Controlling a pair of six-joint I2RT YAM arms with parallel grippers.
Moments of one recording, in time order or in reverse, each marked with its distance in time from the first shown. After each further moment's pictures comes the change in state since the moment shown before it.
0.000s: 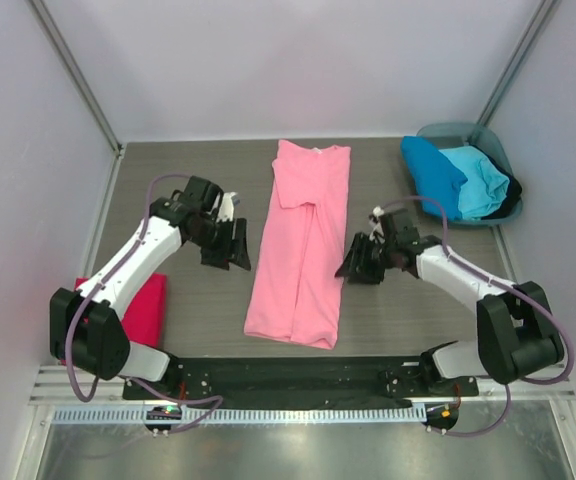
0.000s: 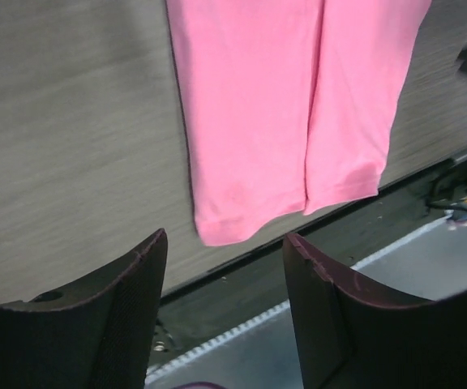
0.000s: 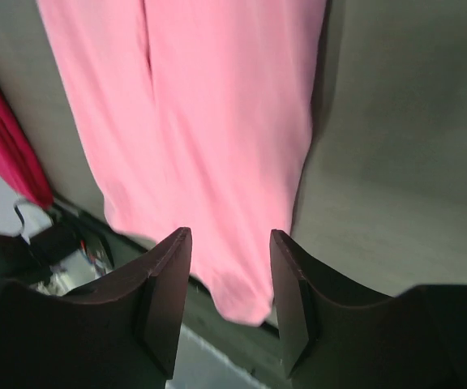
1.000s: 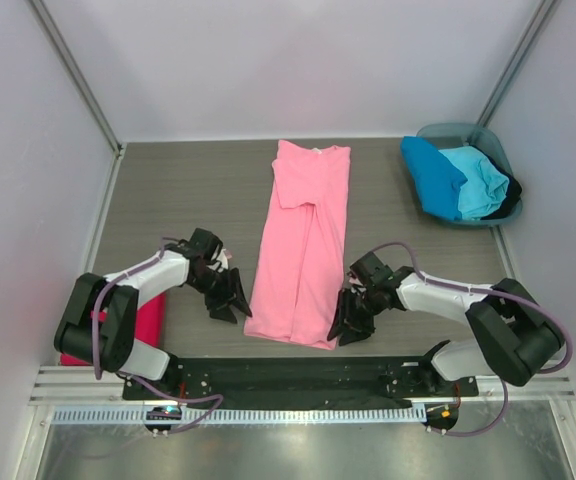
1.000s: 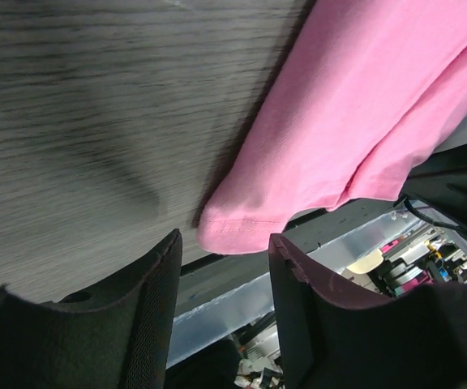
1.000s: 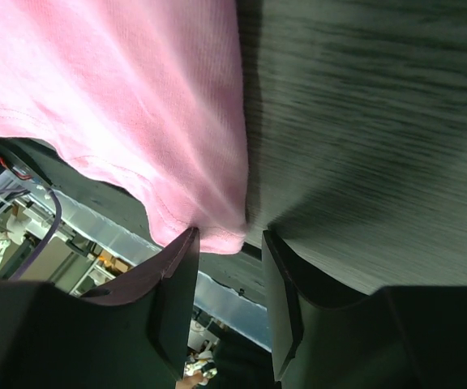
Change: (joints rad) left arm 0.049 0.025 -0.520 0.296 0.201 -0.320; right arm 0.311 -0.004 -0.240 -0.082 -0.066 0.214
